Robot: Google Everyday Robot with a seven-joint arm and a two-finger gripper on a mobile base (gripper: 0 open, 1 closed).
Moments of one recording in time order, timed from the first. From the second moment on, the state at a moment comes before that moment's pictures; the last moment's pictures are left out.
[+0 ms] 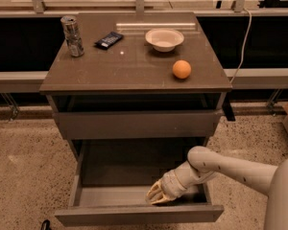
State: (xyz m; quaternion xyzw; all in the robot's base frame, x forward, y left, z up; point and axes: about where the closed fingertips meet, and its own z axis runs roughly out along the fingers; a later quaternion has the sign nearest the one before) arm 0.444 -0.040 0.403 -0.74 0.51 0.35 0.26
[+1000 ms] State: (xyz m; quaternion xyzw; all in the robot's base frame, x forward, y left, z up) arm 0.460 -0.057 0.416 -0.74 0.52 0.34 0.27
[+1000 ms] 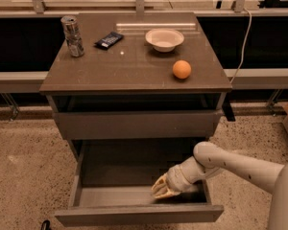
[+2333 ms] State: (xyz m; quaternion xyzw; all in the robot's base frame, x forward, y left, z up) arm 0.471 -0.079 0.454 -0.70 0.54 0.35 0.30
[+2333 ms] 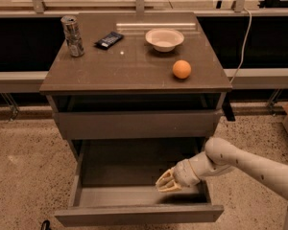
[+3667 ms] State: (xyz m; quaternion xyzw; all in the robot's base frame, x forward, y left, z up) arm 0.456 -0.081 0.459 -0.67 0.54 0.39 0.33
